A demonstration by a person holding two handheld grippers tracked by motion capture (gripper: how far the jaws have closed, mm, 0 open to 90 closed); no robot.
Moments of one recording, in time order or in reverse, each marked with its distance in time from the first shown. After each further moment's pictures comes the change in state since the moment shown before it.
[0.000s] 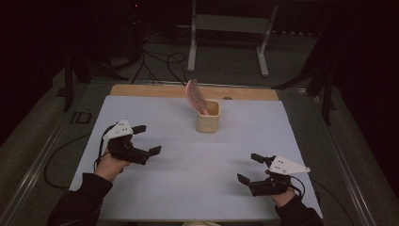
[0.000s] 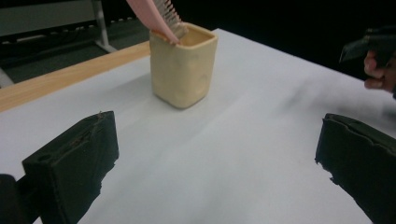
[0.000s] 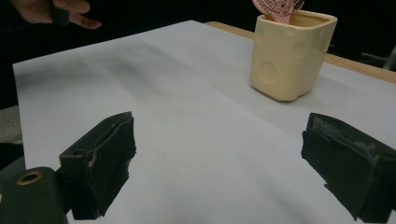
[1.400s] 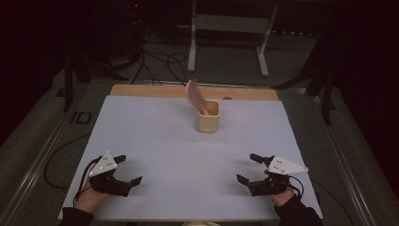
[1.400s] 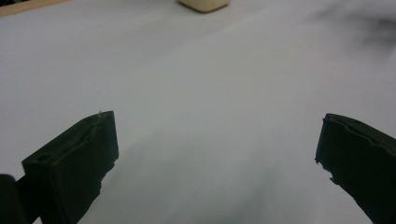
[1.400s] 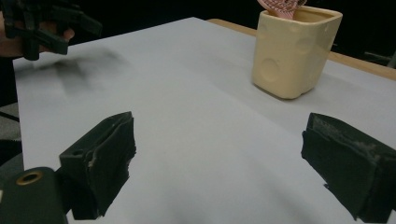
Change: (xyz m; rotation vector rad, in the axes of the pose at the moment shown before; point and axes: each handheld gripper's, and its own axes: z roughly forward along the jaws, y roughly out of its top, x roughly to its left) left arm -0.013 -0.095 -0.041 0.138 0.112 0.003; right arm -0.002 -0.004 0.003 0.008 0.006 -0.011
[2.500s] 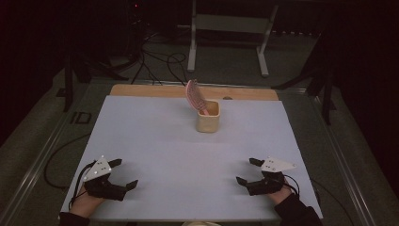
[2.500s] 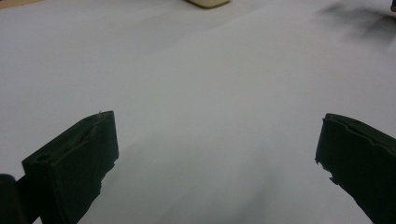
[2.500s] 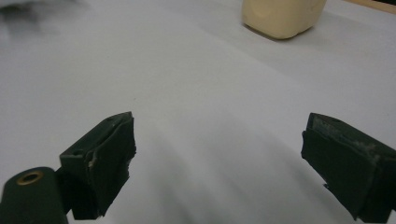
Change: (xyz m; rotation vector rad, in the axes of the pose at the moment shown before) left arm 0.001 -0.011 -0.009 -0.015 0.001 -0.020; right arm -0.017 -0.031 0.018 0.159 -0.023 0.013
